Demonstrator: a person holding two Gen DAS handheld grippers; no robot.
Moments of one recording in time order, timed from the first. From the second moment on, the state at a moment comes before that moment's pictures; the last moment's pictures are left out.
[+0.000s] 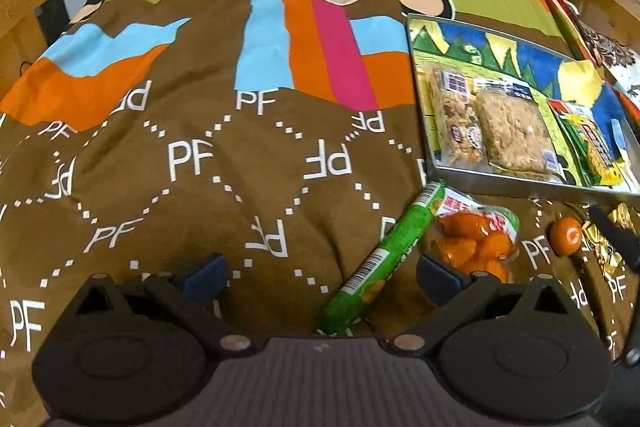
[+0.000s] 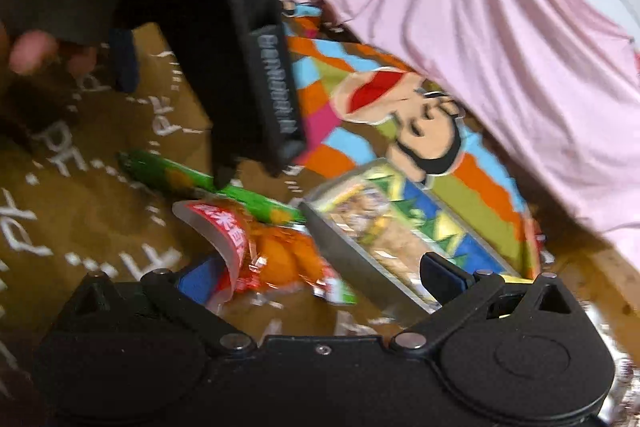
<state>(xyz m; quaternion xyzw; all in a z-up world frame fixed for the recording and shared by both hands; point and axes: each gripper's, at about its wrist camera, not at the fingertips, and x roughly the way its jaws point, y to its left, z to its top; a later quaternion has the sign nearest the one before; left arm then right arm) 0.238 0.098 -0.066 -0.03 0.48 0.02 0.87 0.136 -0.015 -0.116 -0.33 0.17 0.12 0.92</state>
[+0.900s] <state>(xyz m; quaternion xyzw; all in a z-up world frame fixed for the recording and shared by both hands) 0.237 0.065 -0.077 0.10 0.47 -0.12 0.87 0.149 -0.118 -0.059 -0.13 0.29 0.28 0.91</state>
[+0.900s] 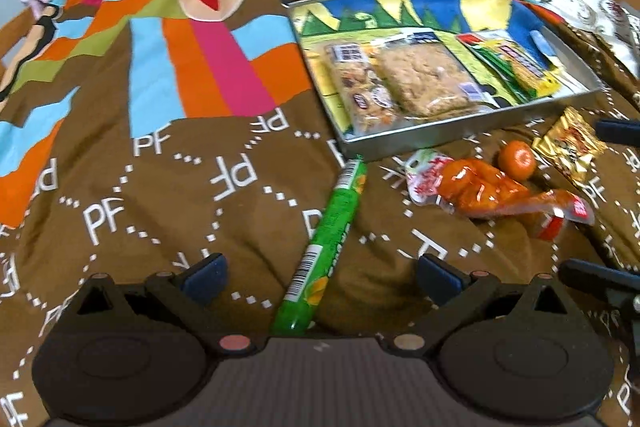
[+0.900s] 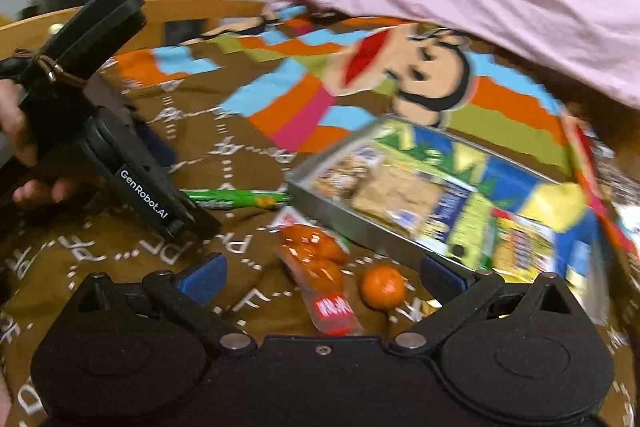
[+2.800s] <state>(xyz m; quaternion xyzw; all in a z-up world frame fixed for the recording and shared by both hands) 0.256 0.073 -0.081 0.05 0.46 -0.16 0.87 0.189 -0.111 -0.111 -0.03 0.41 0.26 0.87</state>
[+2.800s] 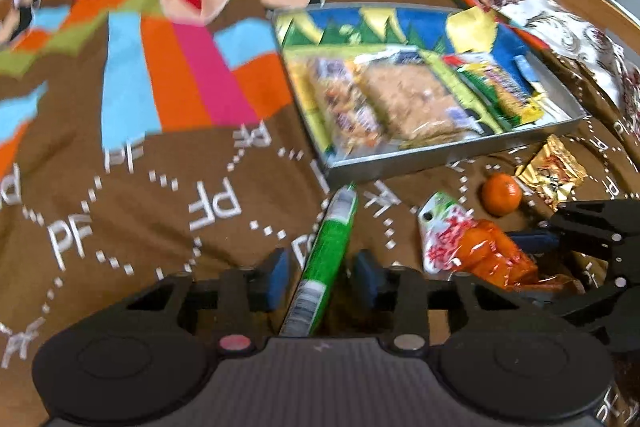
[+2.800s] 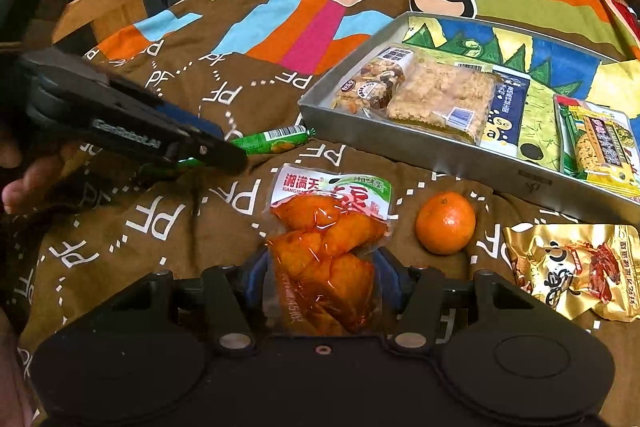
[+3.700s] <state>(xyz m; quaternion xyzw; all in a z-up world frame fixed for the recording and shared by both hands) 0.229 0.059 -0.083 -0.03 0.55 -0.13 0.83 0.165 -0.118 -0.107 0.00 0.43 0.24 0.87</state>
